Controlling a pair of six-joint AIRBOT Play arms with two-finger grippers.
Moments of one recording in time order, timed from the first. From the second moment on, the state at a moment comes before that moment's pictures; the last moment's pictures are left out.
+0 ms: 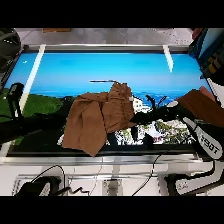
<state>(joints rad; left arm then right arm) 0.02 -0.59 0.84 1.04 -1.17 -1.37 0.01 -1.63 0.95 -0.50 1.23 0.88</state>
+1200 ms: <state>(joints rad) 0.02 -0.59 0.84 1.04 -1.16 -1.37 0.03 -1.64 1.14 -0.63 1.45 0.98</state>
